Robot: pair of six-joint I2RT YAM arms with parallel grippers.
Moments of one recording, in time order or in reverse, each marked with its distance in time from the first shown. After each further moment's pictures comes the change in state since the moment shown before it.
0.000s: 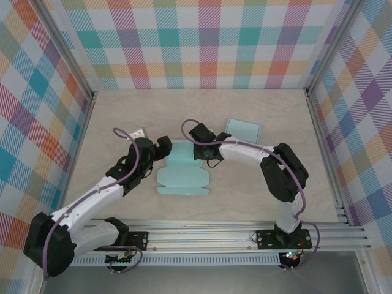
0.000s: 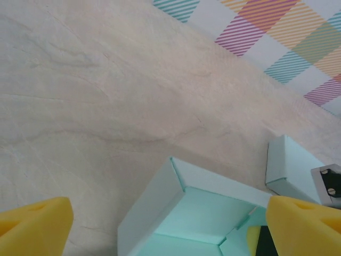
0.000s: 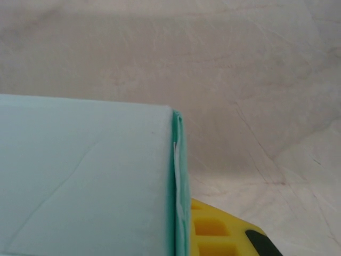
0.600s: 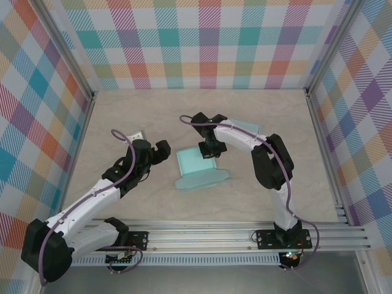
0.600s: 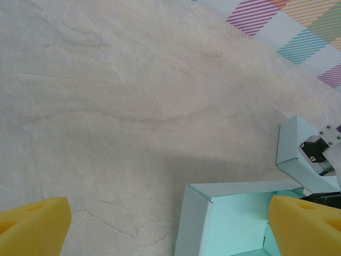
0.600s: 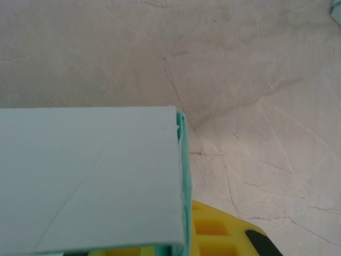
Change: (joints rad) left arm 0.004 -0.031 0.008 -0.110 0.026 0.000; right arm -0.079 0.216 0.355 -0.496 -0.015 -0.236
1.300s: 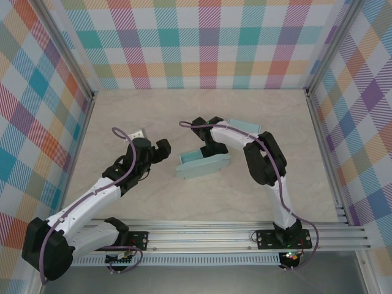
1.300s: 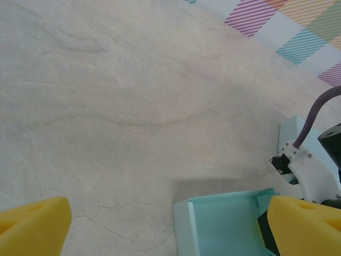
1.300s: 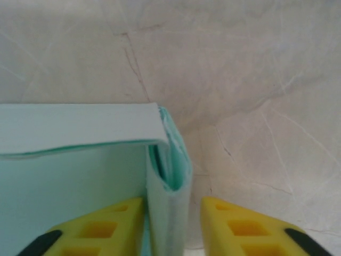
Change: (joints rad) left arm 0.003 0.015 0.021 -0.002 0.000 0.025; right arm -0.003 0.084 0.016 -0.046 0.037 -0.062
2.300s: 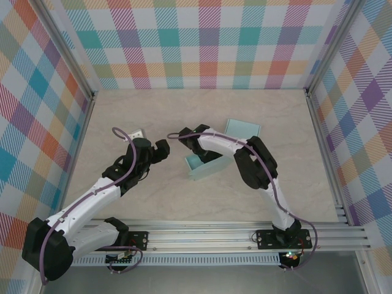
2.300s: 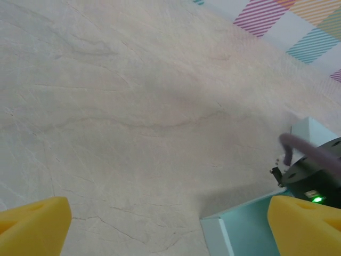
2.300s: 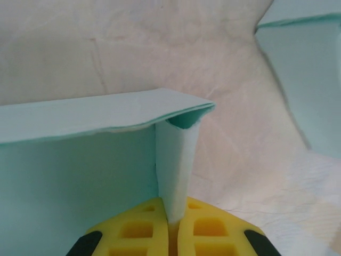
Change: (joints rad) left arm 0.003 -0.001 0.000 -0.016 -0.032 0.017; right arm 0.124 0.083 0.064 -0.094 0.436 -0.002
